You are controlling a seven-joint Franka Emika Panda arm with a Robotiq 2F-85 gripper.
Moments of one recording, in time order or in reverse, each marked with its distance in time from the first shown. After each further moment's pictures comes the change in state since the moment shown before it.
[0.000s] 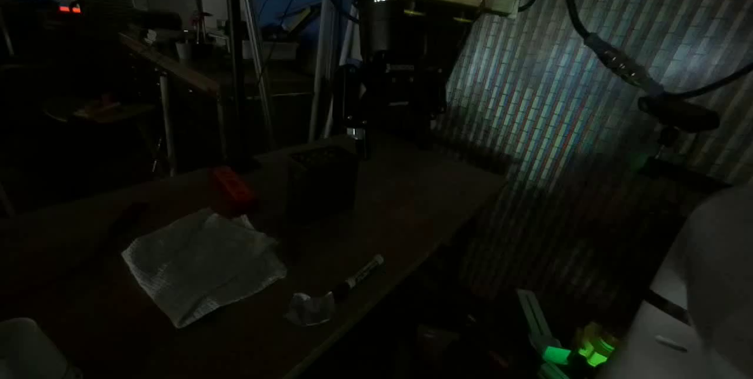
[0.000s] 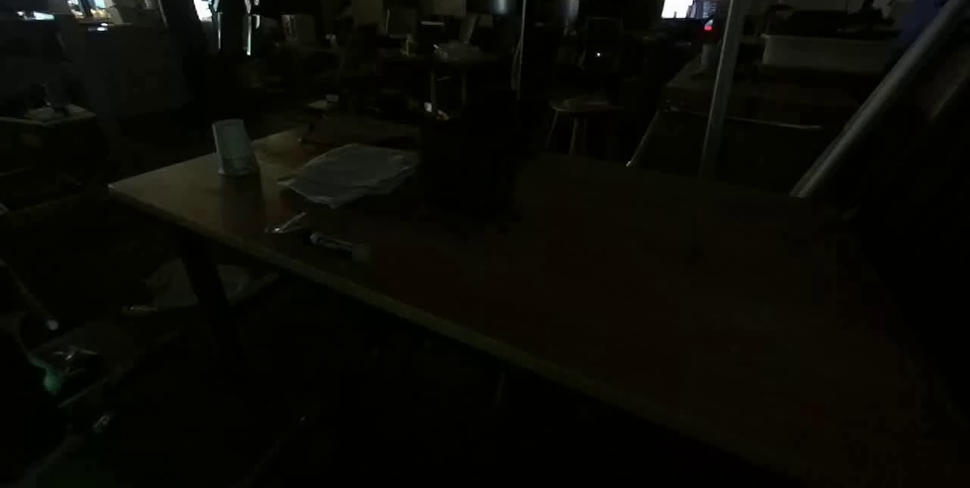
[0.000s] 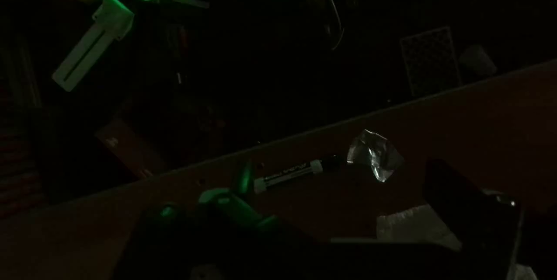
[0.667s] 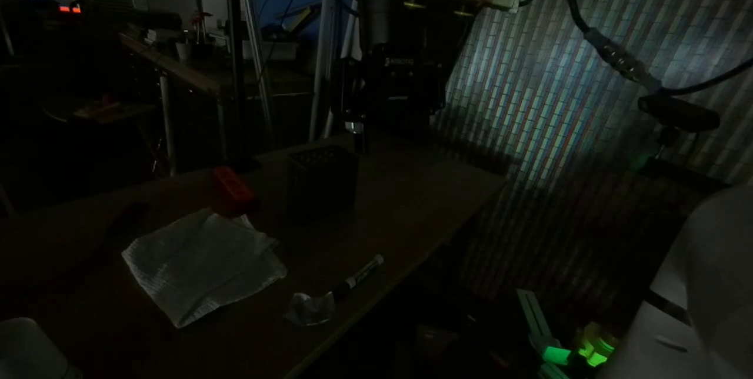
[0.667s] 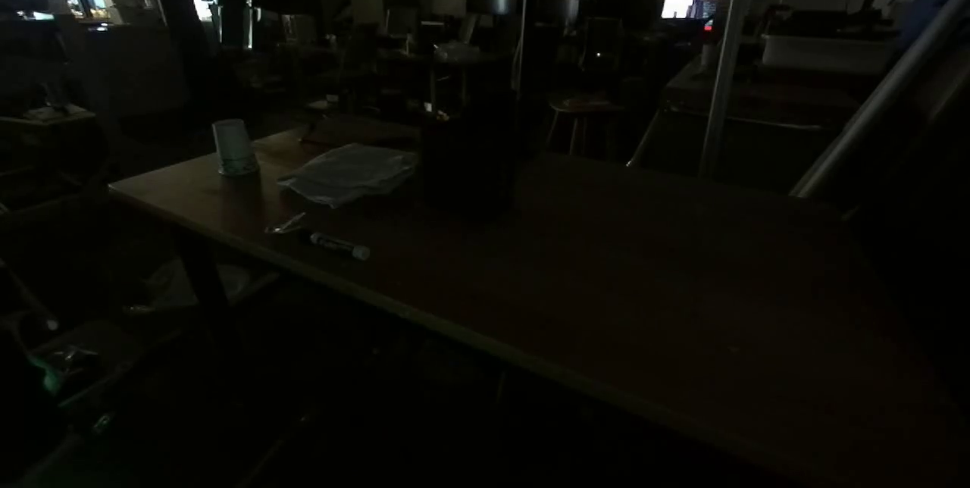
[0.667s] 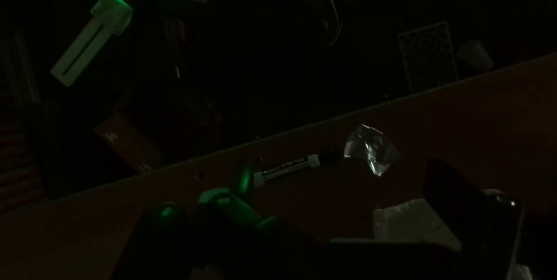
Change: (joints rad) arm 0.000 -0.004 0.000 0.010 0.000 0.000 0.000
